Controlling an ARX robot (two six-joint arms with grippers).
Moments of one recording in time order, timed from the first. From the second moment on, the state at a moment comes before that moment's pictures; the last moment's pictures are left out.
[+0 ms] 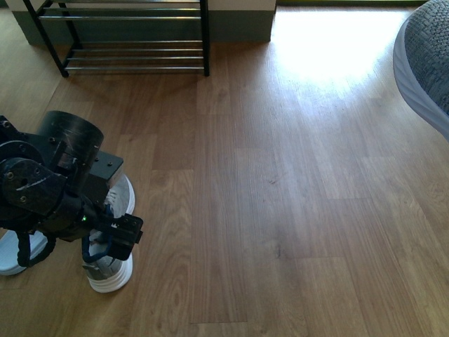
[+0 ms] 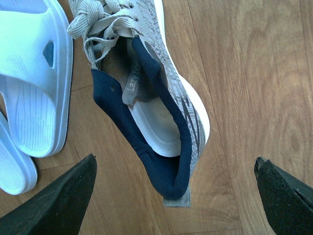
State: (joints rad) left arm -0.23 2.42 0.99 0.20 -0.15 0.10; right arm -0.40 1.28 0.41 0.34 -0.30 0.15
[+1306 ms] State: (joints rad) left arm -0.35 2.78 1.42 -0.08 -0.27 -0.14; right arm -0.40 1.28 0.41 0.34 -0.30 0.15
